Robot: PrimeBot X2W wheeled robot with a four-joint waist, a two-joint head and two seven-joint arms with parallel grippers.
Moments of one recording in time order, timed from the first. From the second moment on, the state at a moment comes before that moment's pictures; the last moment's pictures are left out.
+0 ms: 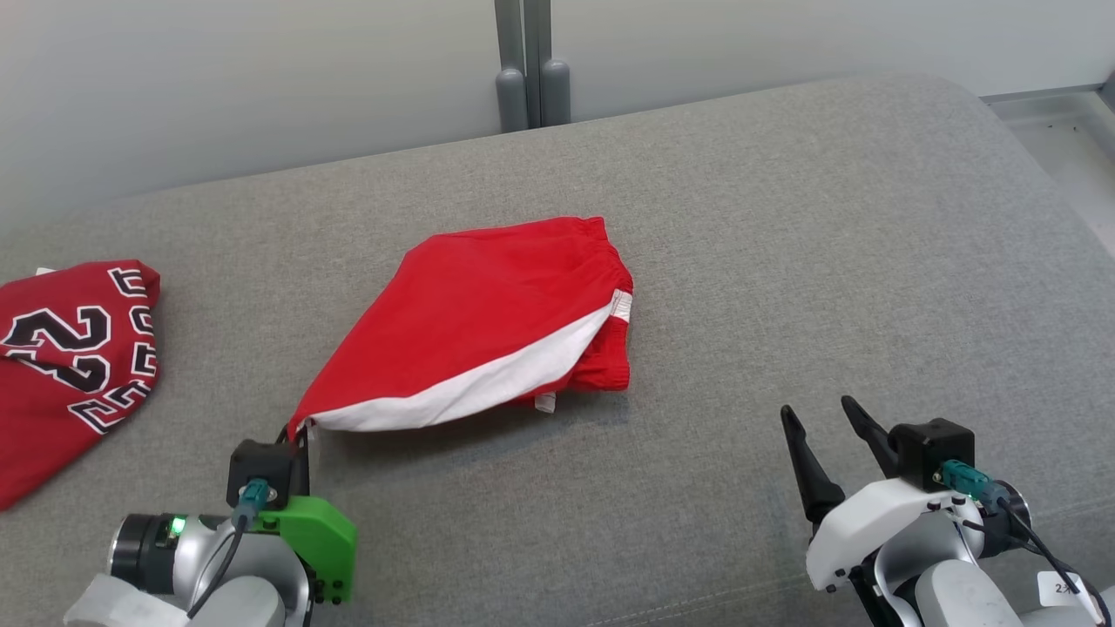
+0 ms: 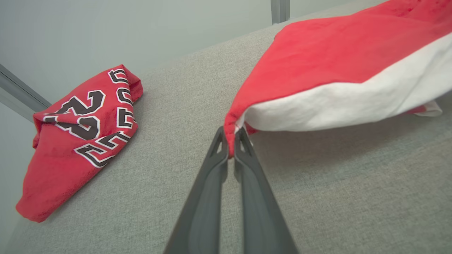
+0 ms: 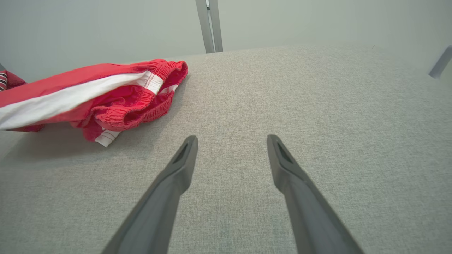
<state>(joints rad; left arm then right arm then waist) -0.39 0.48 -0.85 0.44 -0.69 0.43 -0.15 -0.09 -0.05 0.06 0.24 0.14 0.13 -0.03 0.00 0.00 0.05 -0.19</state>
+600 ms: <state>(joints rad) -0.32 0.41 -0.86 0.52 -0.73 0.44 -0.17 -0.09 -0.05 0.03 0.23 0.13 0.13 -0.03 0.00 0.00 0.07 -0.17</state>
